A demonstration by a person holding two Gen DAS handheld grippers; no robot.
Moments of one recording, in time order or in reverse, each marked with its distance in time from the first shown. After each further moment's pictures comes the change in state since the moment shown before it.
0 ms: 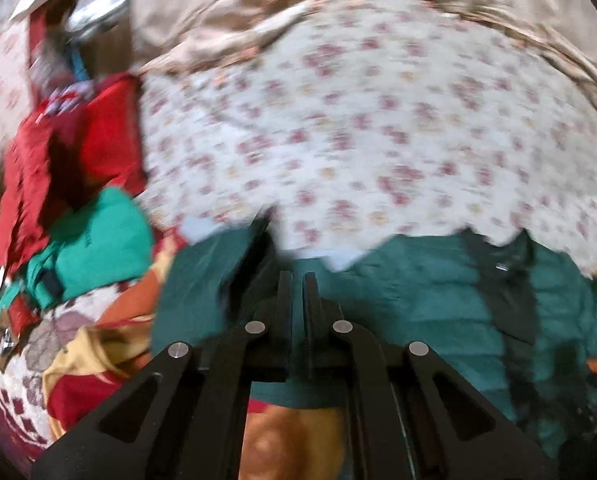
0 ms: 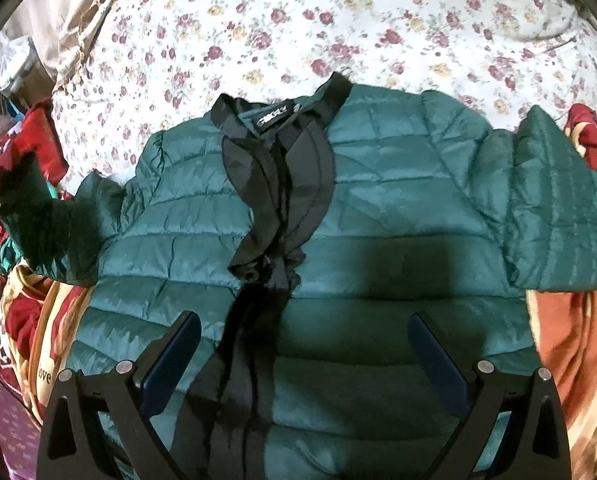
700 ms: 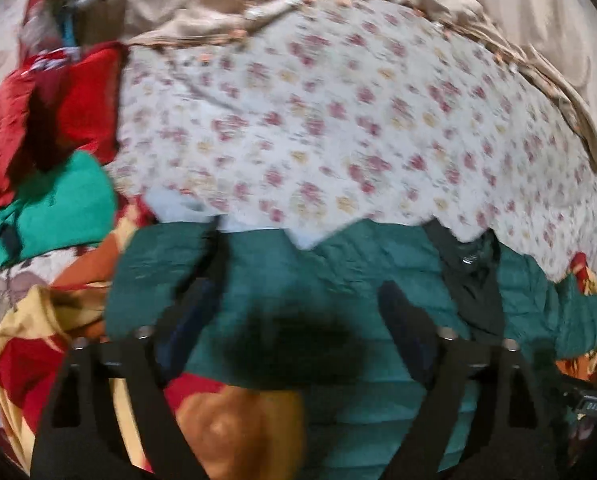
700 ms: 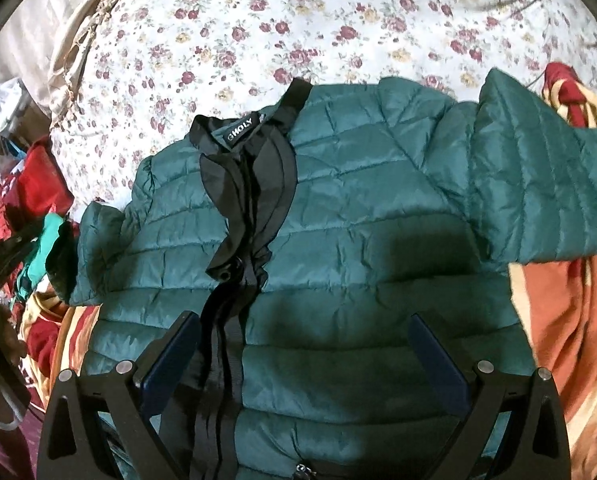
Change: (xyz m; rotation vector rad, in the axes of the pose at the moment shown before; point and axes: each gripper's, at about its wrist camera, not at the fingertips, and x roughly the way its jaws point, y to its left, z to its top) left arm 0.009 0.033 -0.040 -0.131 -0.003 -0.123; right arm -0.001 -0.037 -0.012 0.113 -0.001 0.077
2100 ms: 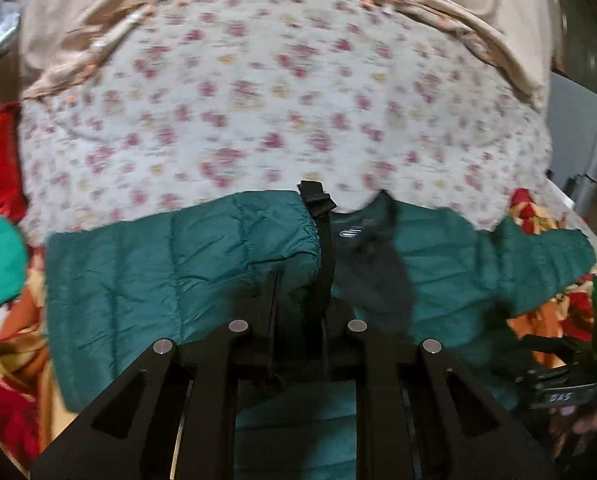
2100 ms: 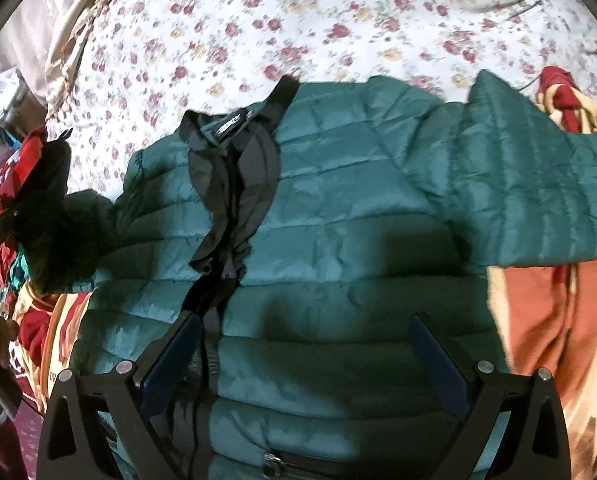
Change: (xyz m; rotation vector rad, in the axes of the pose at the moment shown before) left arm 0.003 -0.163 0.000 0.251 0.070 -0.225; right arm -0.017 -0.021 0.005 -0.024 0.005 -0.038
